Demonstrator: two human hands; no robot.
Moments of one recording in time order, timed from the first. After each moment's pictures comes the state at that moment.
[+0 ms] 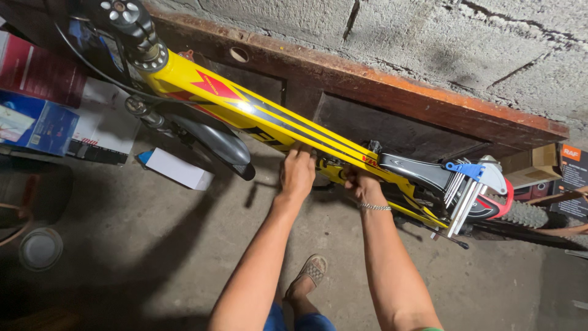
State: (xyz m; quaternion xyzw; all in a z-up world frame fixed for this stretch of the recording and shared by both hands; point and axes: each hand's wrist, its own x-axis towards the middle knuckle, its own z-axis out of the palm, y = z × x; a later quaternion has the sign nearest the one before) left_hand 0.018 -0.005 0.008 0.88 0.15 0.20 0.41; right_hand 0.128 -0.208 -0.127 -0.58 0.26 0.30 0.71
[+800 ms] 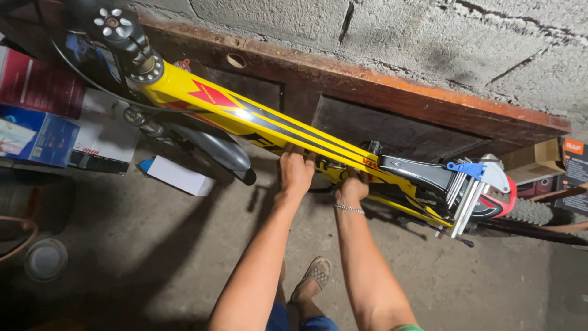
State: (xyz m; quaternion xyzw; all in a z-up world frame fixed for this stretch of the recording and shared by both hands) left_hand 0.030 0.005 0.021 0.85 0.17 0.24 0.44; right_hand 0.090 -0.149 -0.148 -0.46 0.33 -0.09 0.82
